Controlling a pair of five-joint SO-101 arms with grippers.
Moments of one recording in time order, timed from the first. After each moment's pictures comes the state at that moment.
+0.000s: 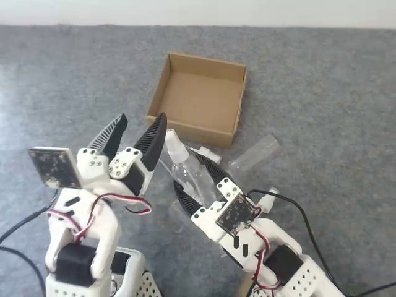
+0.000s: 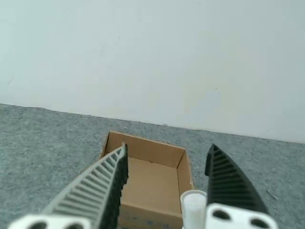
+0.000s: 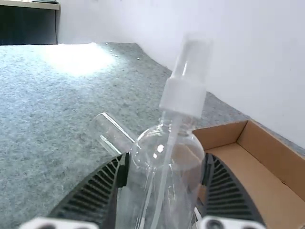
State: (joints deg) left arm 4.7 -86.8 59.6 50.3 20.2; right arm -49.7 -102.7 95.2 25.6 10.1
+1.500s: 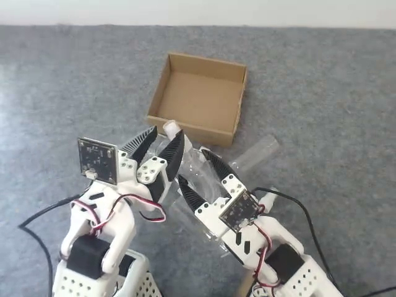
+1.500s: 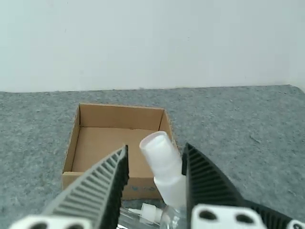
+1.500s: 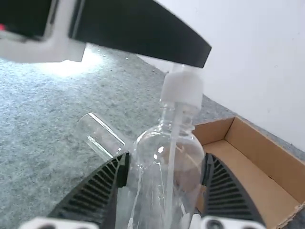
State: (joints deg) left arm 14.2 -86.4 65.5 51.1 14.8; right arm -46.9 -102.7 95.2 25.2 10.1
